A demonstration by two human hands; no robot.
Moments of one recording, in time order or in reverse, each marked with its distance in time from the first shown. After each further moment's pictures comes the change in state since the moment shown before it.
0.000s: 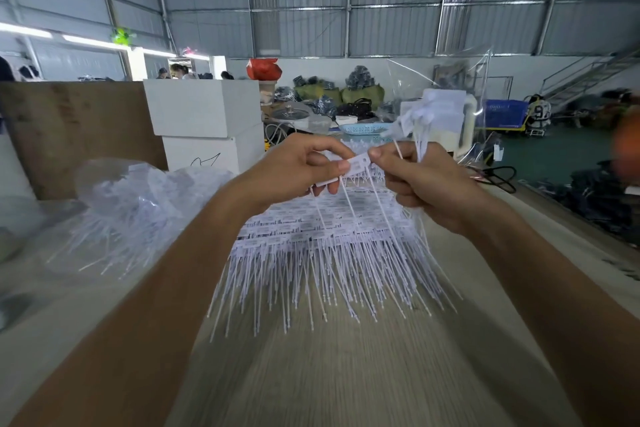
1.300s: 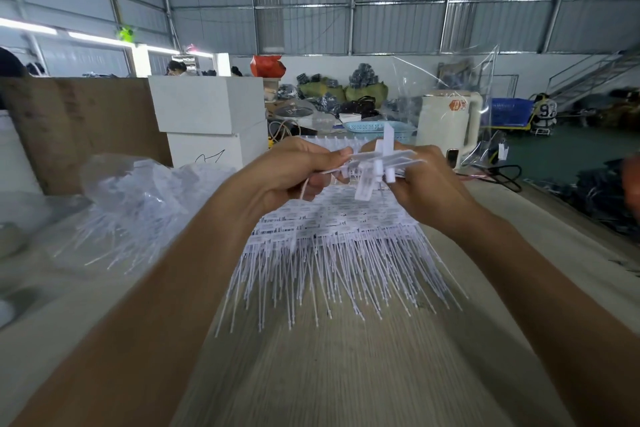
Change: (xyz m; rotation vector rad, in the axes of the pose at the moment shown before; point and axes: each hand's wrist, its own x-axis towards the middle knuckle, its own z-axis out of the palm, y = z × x) left_hand 0.006 -0.001 0.001 -0.386 0.017 -0.285; right_hand -0.003 0.003 0.011 -1.103 0.162 -0.699
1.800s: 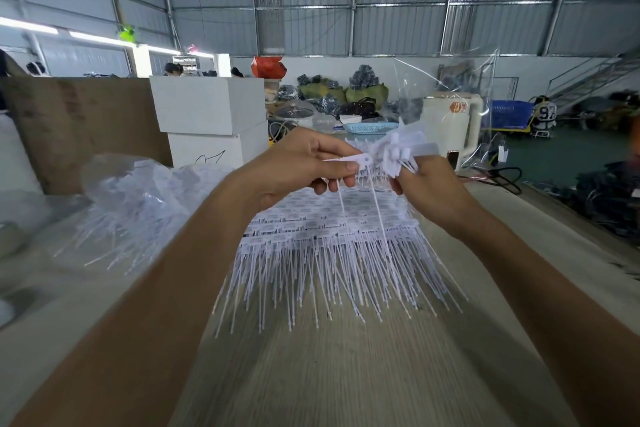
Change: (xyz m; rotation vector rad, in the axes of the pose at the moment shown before) left_hand -0.003 0.004 -0.003 0.213 -0.061 0.202; right_hand -0.002 0.004 0.006 0.354 -0.083 0.695
